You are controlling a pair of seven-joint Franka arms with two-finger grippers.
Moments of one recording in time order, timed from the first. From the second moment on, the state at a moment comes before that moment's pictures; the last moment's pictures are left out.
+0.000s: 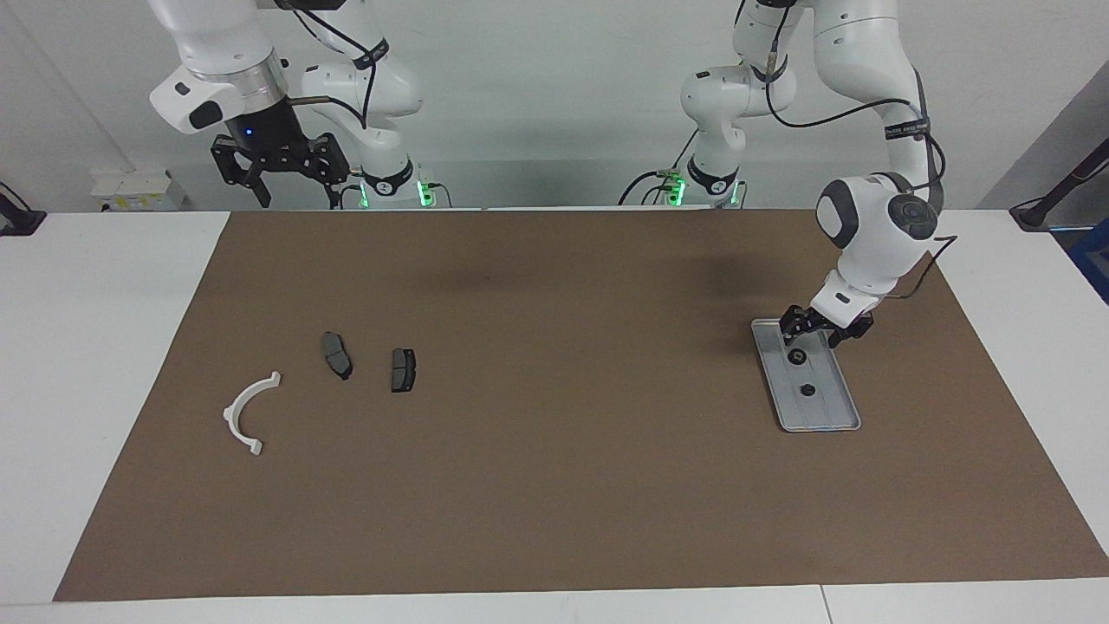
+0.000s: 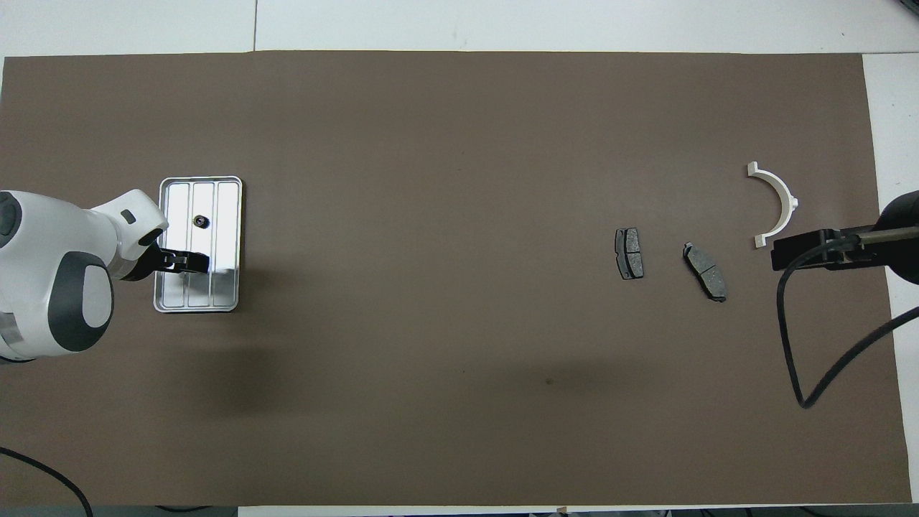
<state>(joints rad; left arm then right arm) 0.06 0.13 -0.03 -2.20 -0.01 2.33 0.19 -0.03 -0.14 0.10 -1.67 0.00 1.52 0.06</state>
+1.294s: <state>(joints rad) 0.06 0.18 -0.04 -2.21 -0.02 2.44 0.19 -0.01 -0.05 0.10 -1.81 0.00 1.78 0.09</state>
